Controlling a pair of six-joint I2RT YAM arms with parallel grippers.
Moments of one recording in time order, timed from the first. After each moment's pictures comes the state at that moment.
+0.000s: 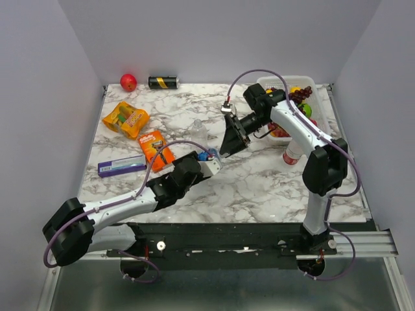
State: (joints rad) left arm -0.92 1.16 0.58 0.00 -0.48 0.50; right arm 0.46 1.93 1.79 -1.25 -1.15 -0.02
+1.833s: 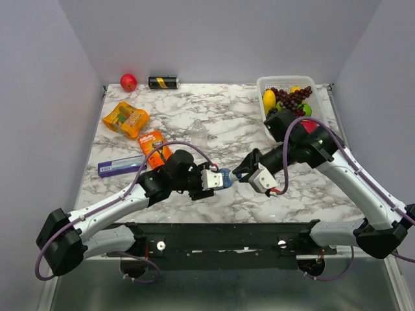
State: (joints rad) left arm -0.84 1.07 0.69 -0.24 0.40 0.55; right arm 0.73 1.26 1.48 -1.26 -0.87 -1.74
